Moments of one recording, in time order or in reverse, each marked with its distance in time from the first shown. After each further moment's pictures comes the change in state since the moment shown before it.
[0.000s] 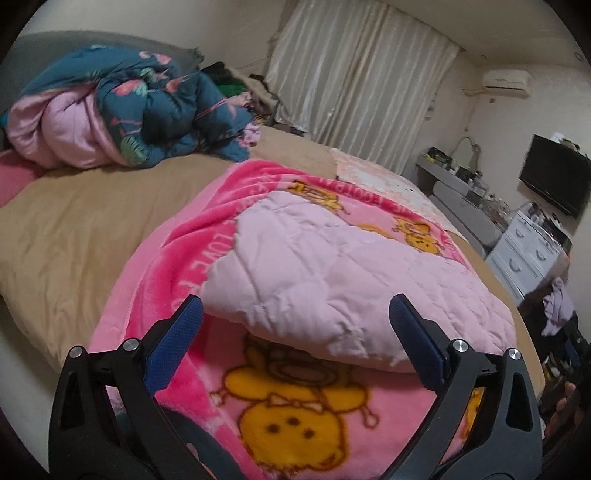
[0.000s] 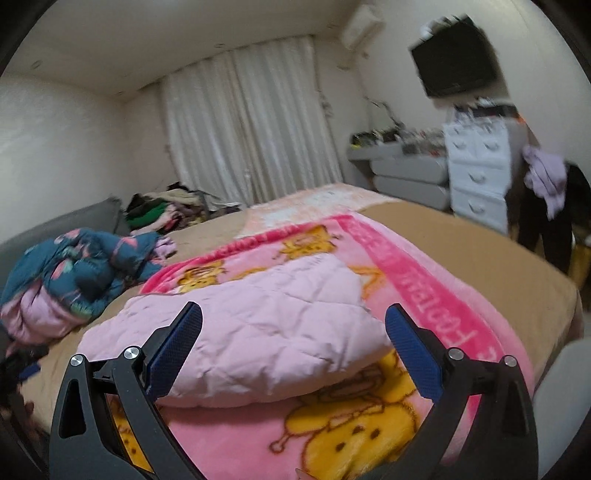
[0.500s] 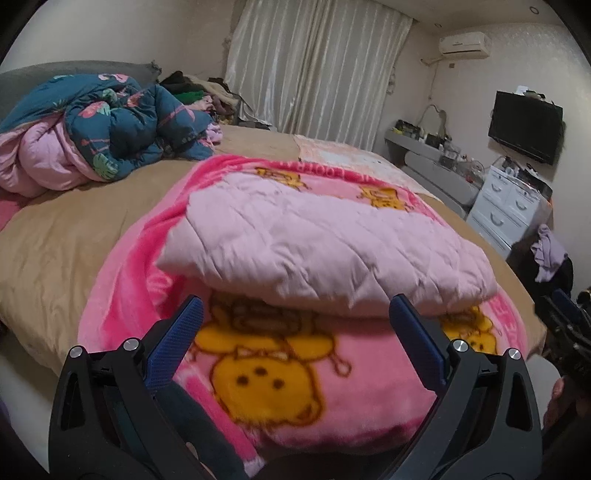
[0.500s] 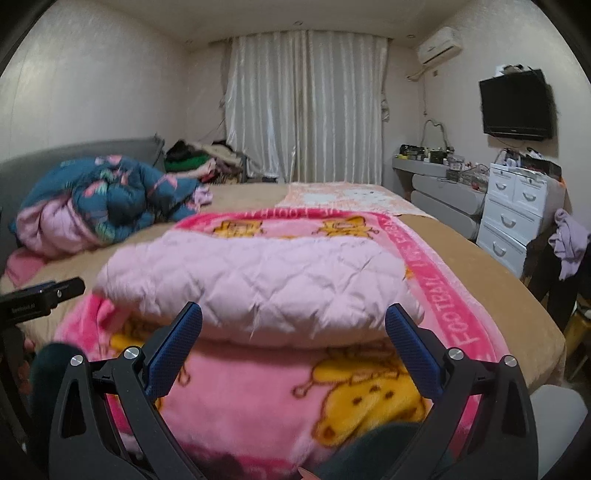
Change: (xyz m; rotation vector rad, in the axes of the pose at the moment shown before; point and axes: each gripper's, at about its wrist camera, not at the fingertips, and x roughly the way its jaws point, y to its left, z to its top) left arm -0.024 -0.045 -0.055 0.156 0.037 -0.054; right arm -0.036 0.071 -0.043 -0.266 0.113 0.049
